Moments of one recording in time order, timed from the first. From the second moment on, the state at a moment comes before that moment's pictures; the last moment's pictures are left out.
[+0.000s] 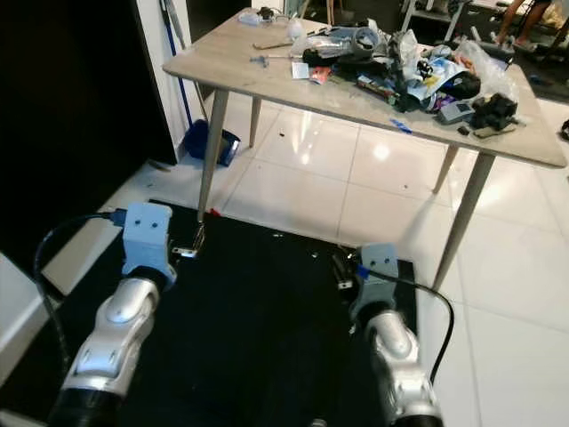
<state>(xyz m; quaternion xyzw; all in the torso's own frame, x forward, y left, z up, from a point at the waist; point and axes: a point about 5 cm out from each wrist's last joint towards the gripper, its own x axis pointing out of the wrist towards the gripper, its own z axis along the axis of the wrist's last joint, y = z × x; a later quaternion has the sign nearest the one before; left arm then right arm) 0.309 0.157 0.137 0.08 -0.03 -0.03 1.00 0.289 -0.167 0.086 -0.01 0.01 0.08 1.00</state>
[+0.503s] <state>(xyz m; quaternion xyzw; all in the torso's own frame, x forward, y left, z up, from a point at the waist) 0.309 0.157 0.137 0.08 -0.03 -0.03 1.00 0.288 -0.168 0.086 0.00 0.01 0.08 1.00</state>
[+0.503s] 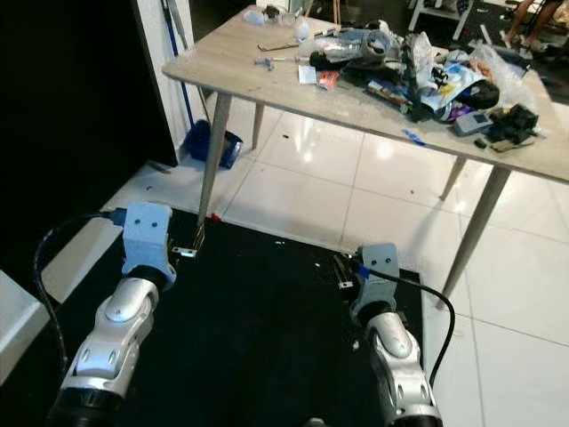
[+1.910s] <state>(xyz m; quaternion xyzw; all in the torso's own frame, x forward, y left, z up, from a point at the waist) 0.308 0.158 0.135 0.08 -0.03 -0.03 1.00 0.294 -0.167 0.114 -0.01 -0.07 0.09 0.99</state>
